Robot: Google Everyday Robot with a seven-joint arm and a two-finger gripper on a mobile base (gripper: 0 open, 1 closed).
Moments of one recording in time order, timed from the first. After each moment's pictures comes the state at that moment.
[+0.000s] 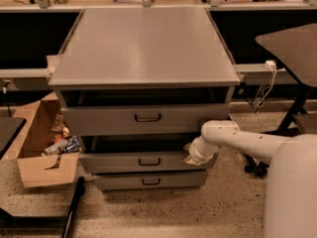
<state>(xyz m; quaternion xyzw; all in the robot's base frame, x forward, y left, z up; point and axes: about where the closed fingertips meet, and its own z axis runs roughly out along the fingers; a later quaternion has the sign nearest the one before) 0.618 -0.148 0.419 -0.69 0.70 0.07 0.17</state>
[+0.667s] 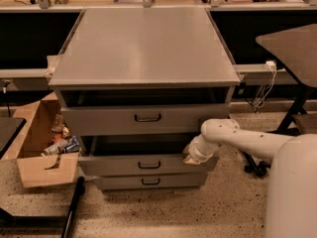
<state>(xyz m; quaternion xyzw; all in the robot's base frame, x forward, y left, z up) 0.618 -0.148 0.430 -0.69 0.70 0.07 0.17</state>
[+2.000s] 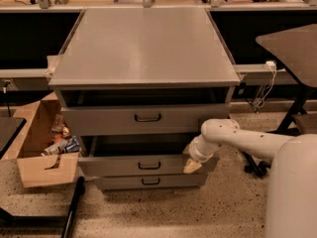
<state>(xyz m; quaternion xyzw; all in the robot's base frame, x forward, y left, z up) 0.618 -0.148 0.430 -0.69 0.70 0.07 0.17</state>
